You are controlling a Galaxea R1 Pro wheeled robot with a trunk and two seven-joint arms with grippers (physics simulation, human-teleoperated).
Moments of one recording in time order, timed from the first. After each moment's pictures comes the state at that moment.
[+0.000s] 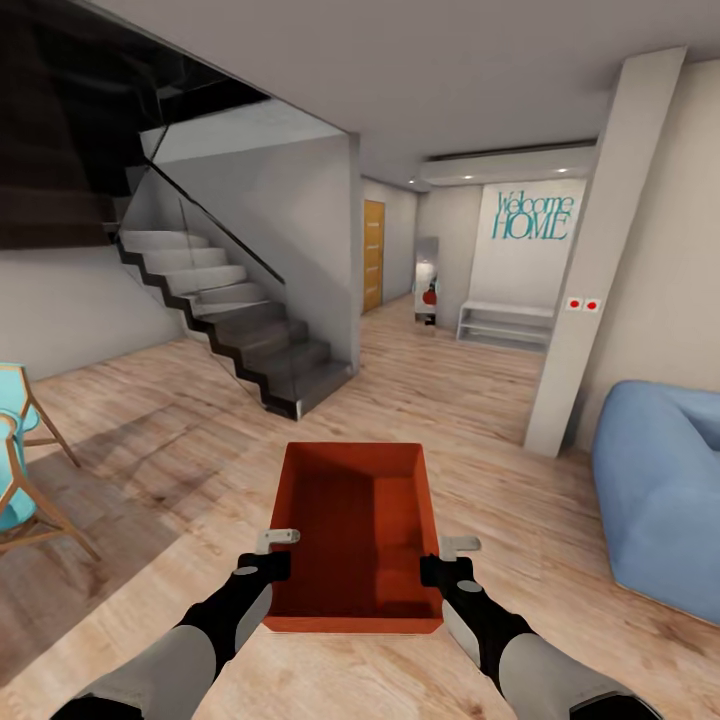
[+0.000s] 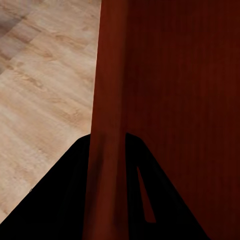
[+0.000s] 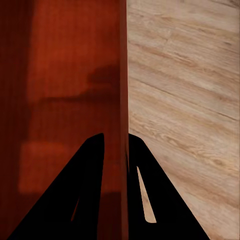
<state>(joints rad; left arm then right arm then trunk) -0.70 -0.09 -0.14 -0.31 0.14 0.09 0.20 -0.69 0.11 0.20 -0.24 -0.17 -0.07 -0.16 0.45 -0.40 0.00</state>
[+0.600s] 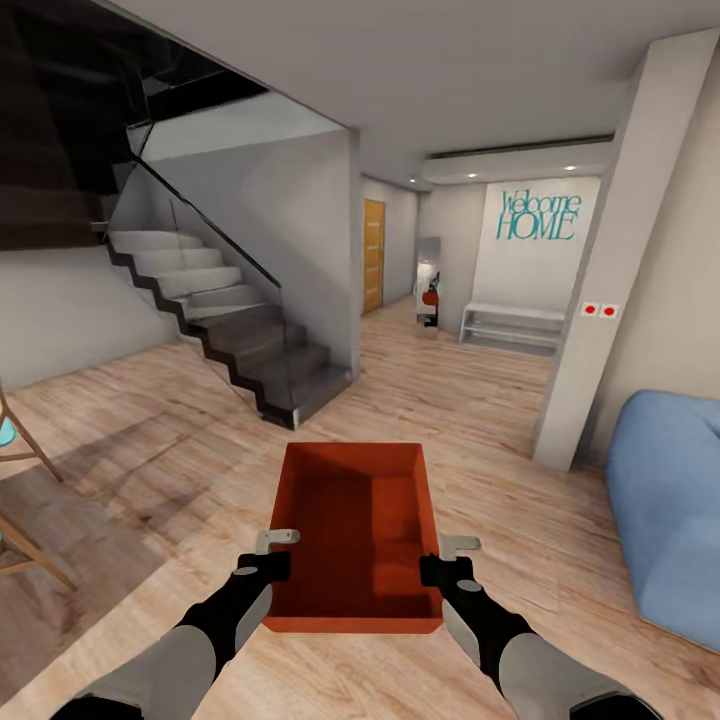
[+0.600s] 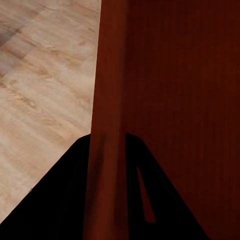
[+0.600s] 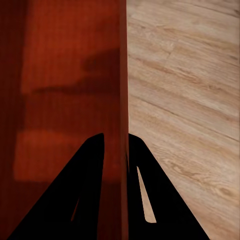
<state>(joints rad) -0.70 -0.09 -0.14 -0.31 0.14 0.09 0.20 -0.69 0.11 0.20 -0.24 -0.17 -0.06 -0.16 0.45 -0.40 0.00</state>
